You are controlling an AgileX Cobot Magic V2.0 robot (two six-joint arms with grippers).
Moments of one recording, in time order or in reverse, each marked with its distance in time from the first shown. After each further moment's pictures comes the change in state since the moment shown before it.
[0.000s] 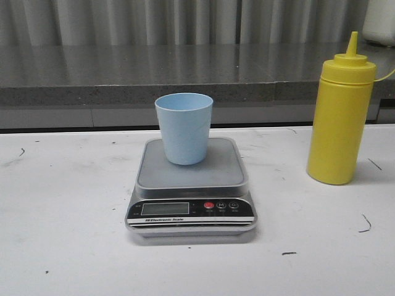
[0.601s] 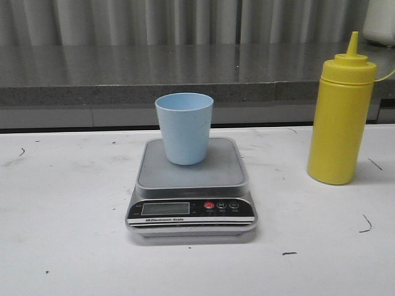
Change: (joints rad) left arm 0.000 0.000 0.000 -0.002 0.000 0.000; right arm 0.000 -0.001 0.000 -0.002 -0.005 0.000
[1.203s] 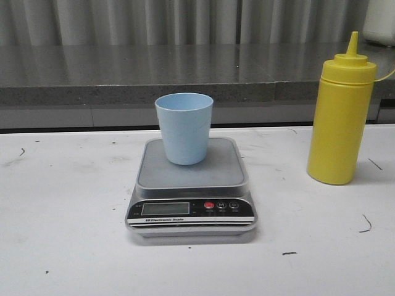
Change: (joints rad) left arm 0.000 0.000 0.000 -0.095 0.000 0.122; right arm 0.000 0.000 0.000 0.000 0.000 -0.002
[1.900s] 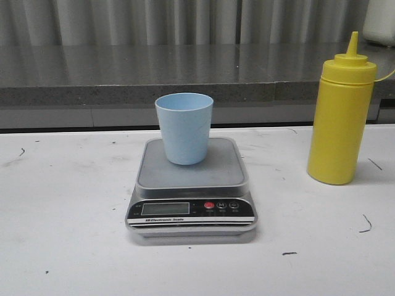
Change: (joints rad) left arm 0.066 -0.124 0.082 0.051 -0.074 0.017; right arm 0.000 0.000 0.000 -0.001 0.010 0.000
